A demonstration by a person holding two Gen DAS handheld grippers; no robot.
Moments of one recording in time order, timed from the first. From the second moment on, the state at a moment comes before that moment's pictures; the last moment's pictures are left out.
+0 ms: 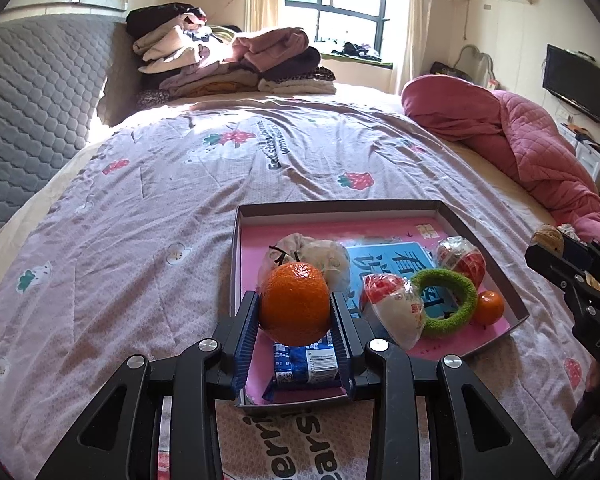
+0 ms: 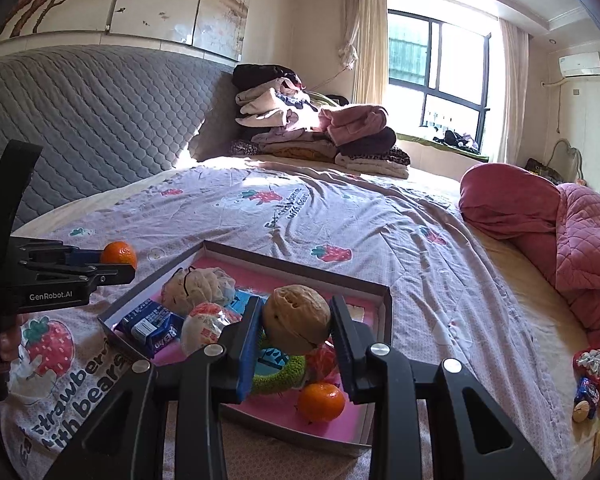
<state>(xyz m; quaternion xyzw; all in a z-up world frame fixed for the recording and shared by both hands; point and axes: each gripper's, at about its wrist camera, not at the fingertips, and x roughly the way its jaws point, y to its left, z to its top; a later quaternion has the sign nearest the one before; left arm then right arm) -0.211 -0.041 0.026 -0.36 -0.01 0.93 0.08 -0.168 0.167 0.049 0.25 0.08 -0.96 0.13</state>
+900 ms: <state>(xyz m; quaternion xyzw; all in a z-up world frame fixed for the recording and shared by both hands) -0.227 -0.029 -0.017 -0.39 0.01 0.92 0.07 -0.204 0.189 -0.016 0.33 0.07 -0.94 0.09</state>
